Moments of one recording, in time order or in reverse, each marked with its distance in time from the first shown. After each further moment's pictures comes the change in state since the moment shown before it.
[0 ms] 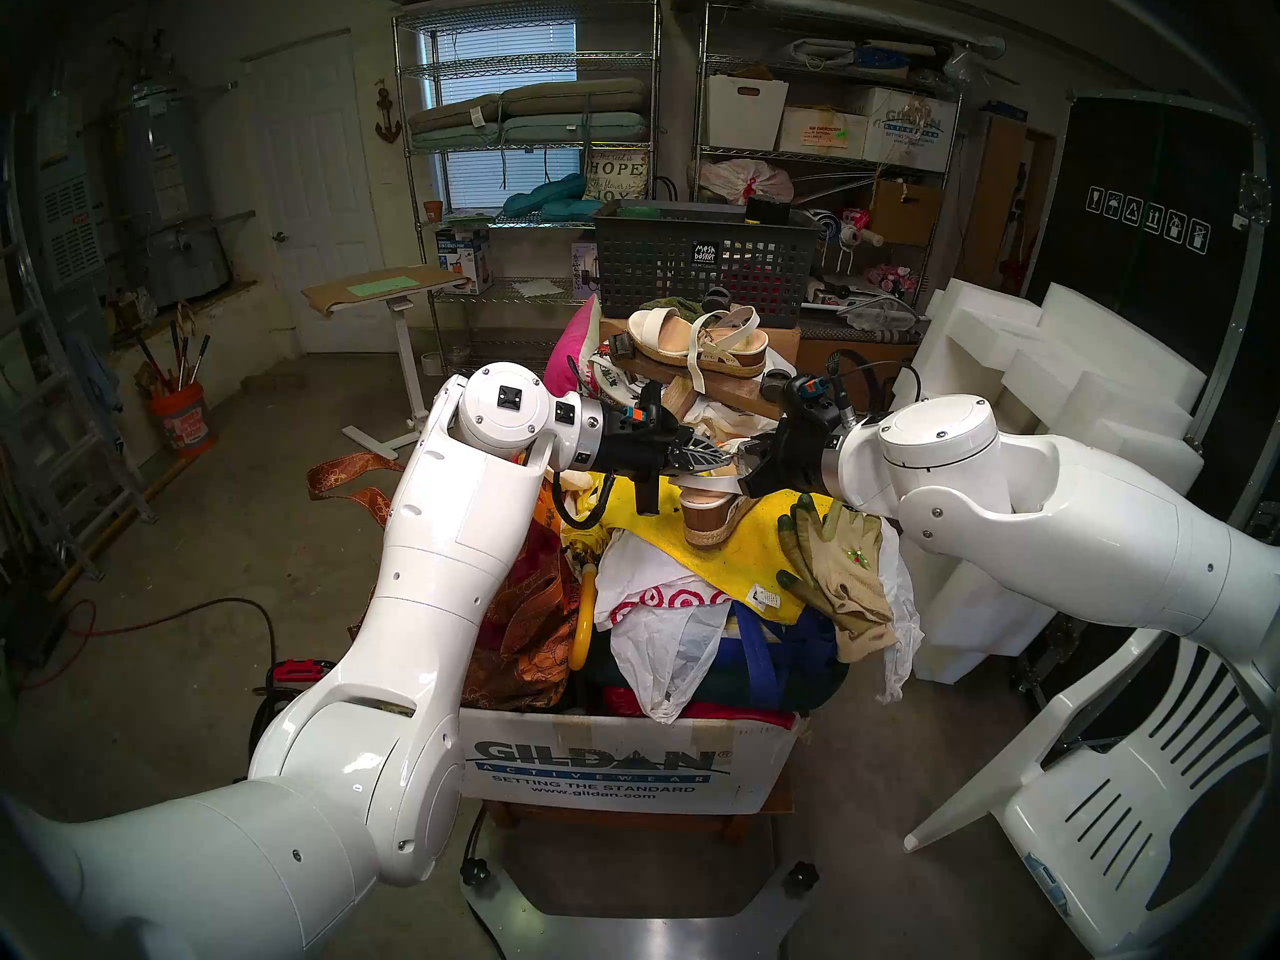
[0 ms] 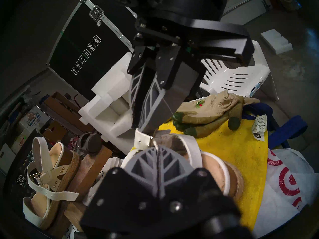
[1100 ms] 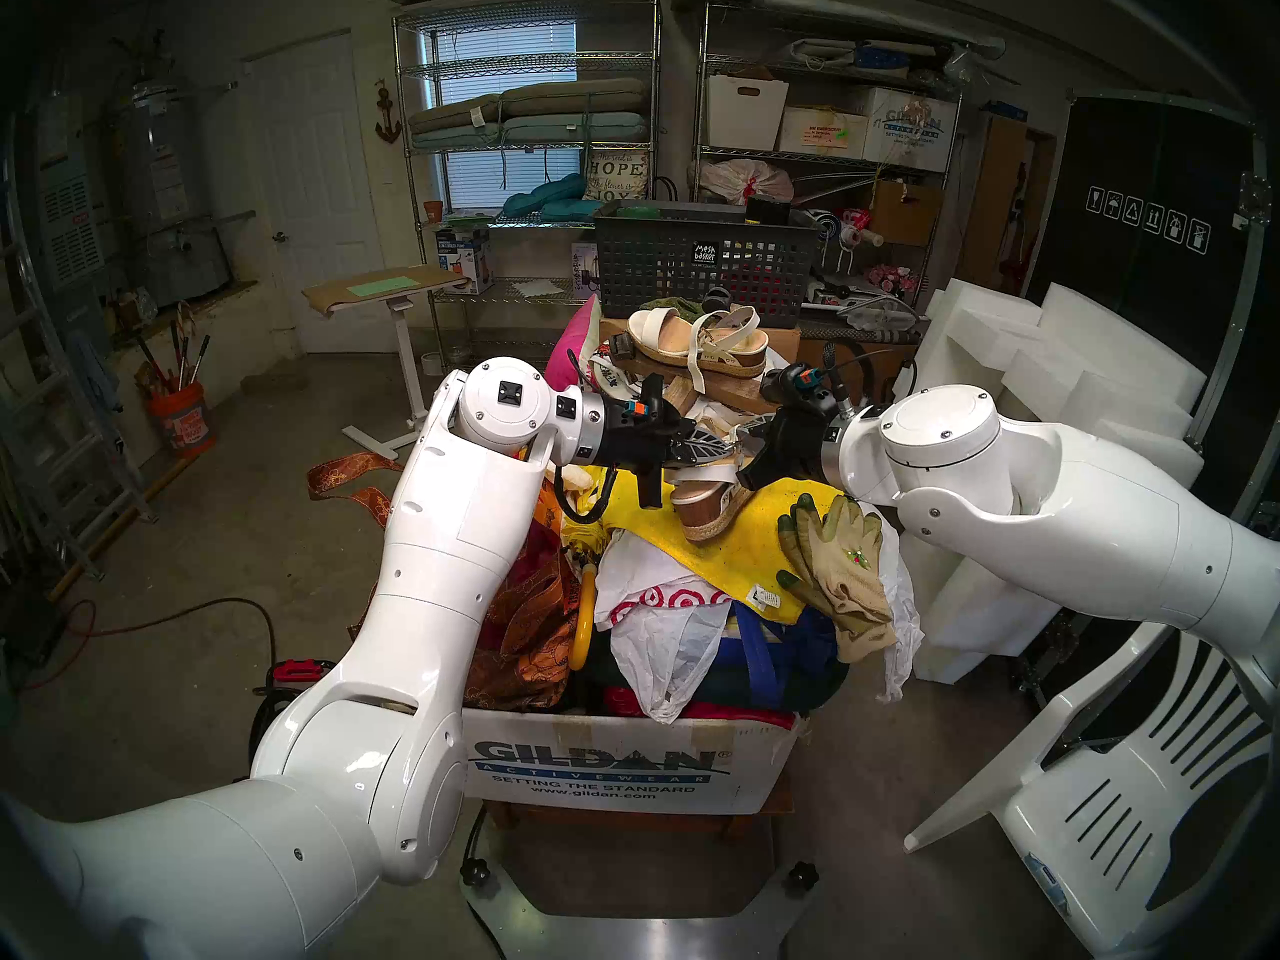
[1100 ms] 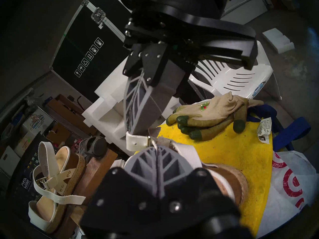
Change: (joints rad) left arm -0.007 -0.006 0.000 -0.011 0.000 -0.003 0.005; right arm 0.009 0.000 -0.015 -0.013 -0.178 -0.040 0.046
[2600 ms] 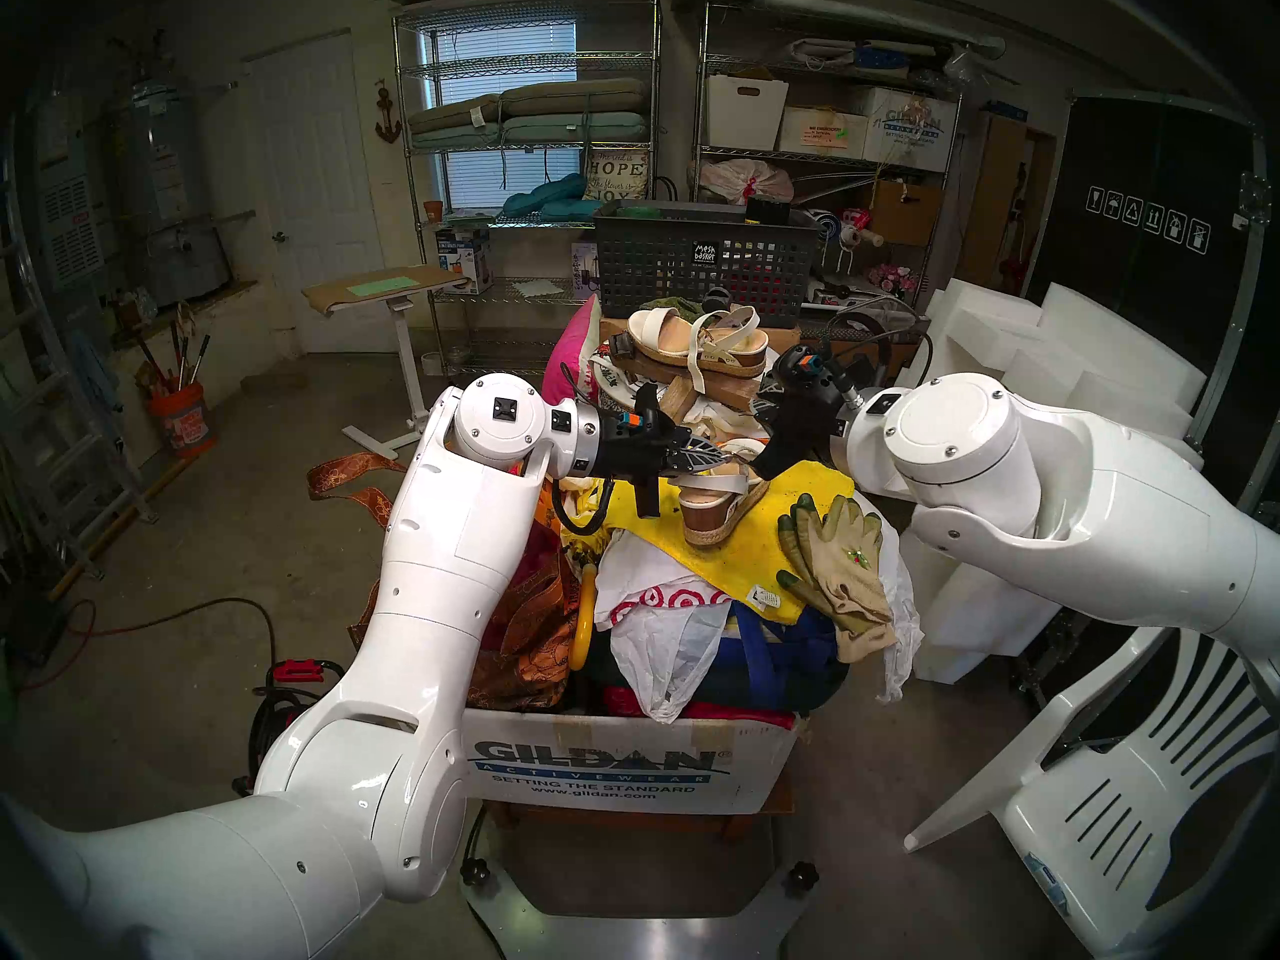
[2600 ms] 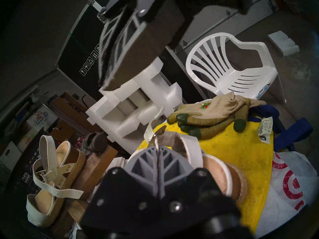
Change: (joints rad) left arm 0.049 -0.017 -0.031 -0.021 0.012 -0.016 0.051; right arm 0.002 0.083 0.047 -0.181 -0.052 0.120 -0.046
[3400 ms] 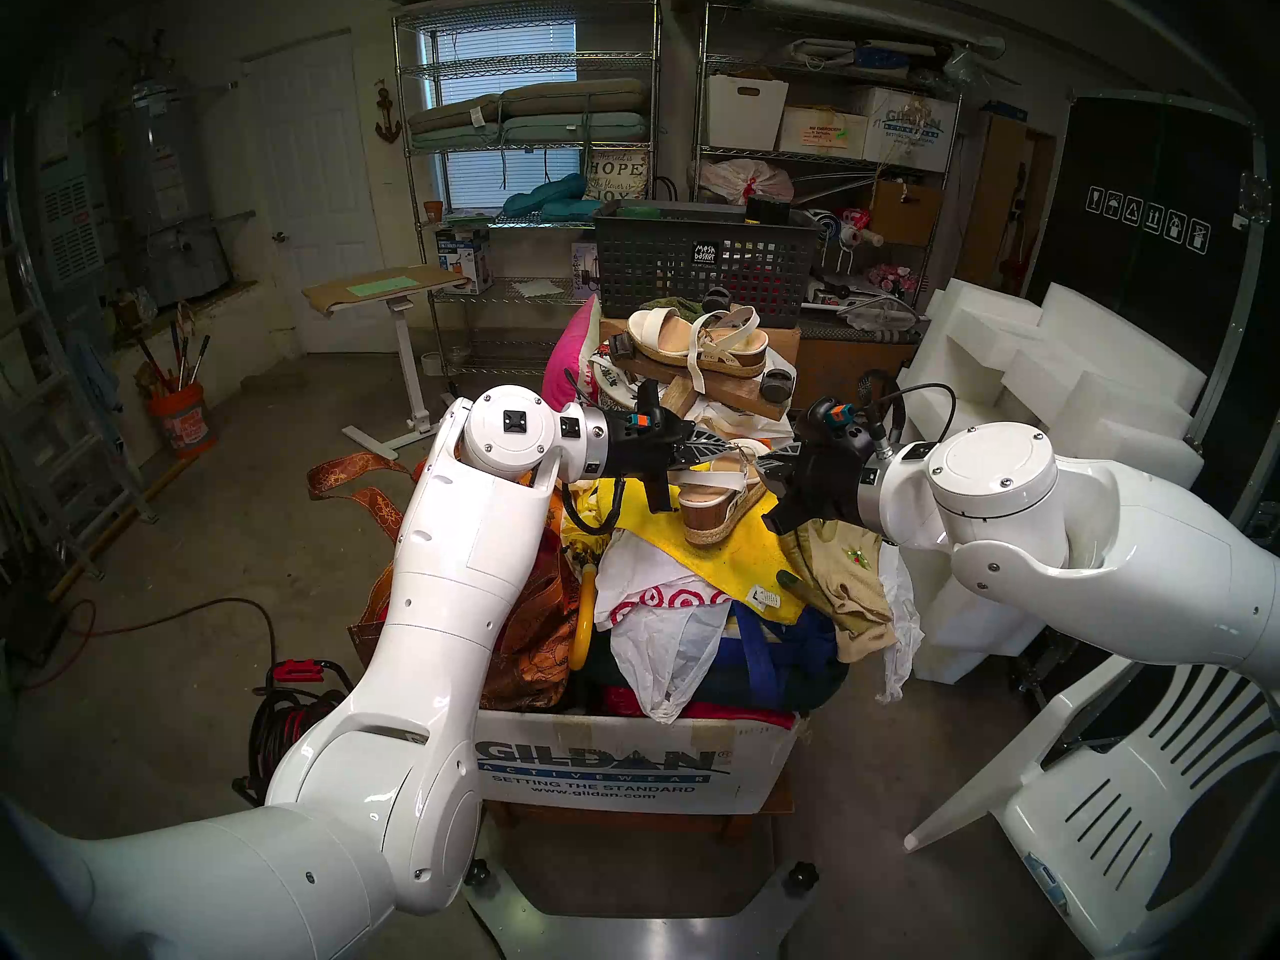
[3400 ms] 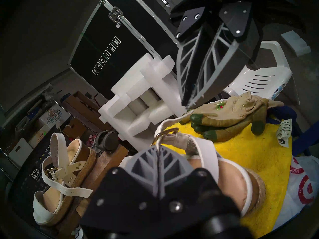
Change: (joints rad) left arm 0.017 -0.021 -0.007 0.000 0.030 -0.010 0.066; right arm -0.089 0.042 0.000 0.039 0.065 -0.119 0.082
